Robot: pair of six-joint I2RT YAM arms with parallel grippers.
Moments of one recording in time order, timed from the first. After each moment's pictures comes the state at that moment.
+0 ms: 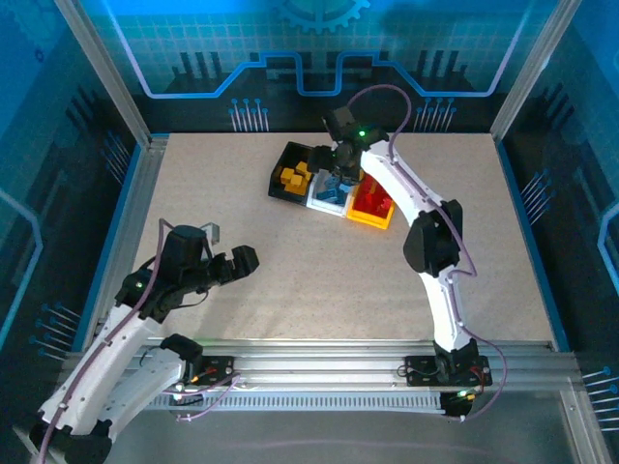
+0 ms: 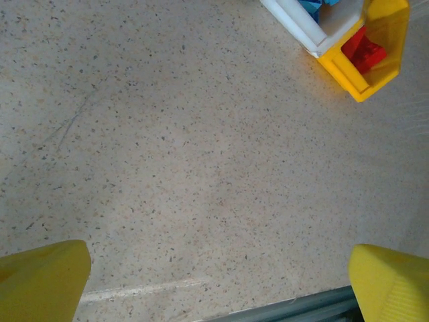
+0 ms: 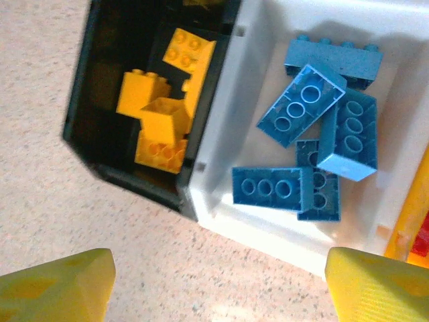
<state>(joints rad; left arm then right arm) -0.36 0.72 0.78 -0.87 0.19 -0.74 0.50 2.23 2.26 -1.06 -0.03 0.62</state>
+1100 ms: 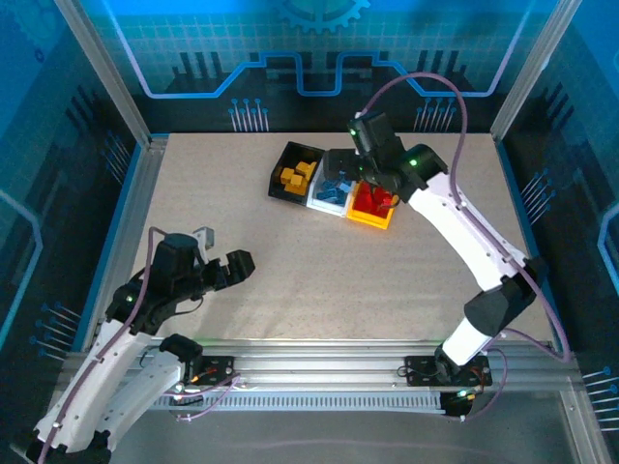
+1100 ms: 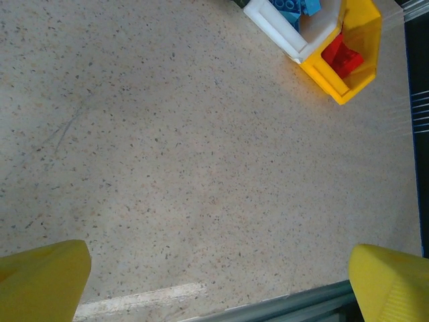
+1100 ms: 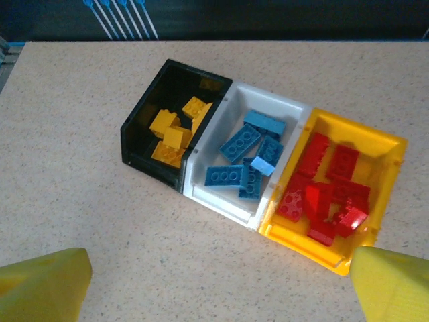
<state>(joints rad) -0.36 0.62 0.76 -0.88 0.18 -0.73 0.61 1.61 1.82 -0.96 0.26 0.45</state>
